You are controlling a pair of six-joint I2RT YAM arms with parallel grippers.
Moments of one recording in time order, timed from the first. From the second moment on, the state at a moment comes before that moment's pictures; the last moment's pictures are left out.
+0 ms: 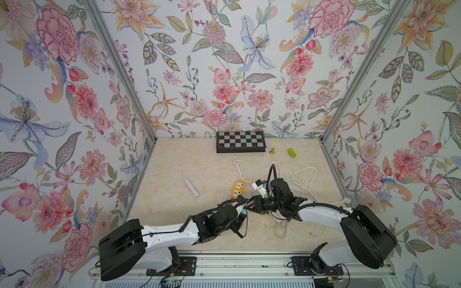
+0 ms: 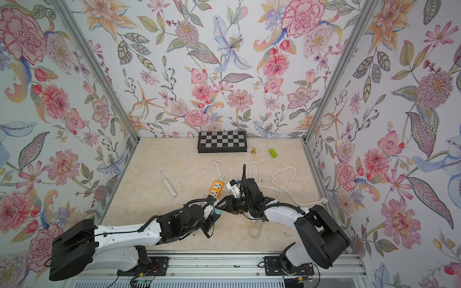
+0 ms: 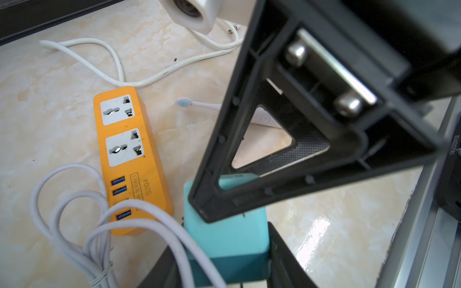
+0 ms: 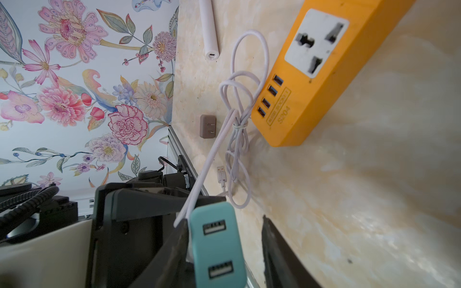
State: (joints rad) left arm -1.11 1.27 0.52 0.11 -0.21 -0.25; right arm 0.66 1.45 0.59 0.22 -0.75 0.86
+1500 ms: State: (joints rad) left arm -0.85 0.98 0.43 -0.12 -0.34 -0.47; right arm 0.93 1.65 1.13 -0.40 0.47 0.99
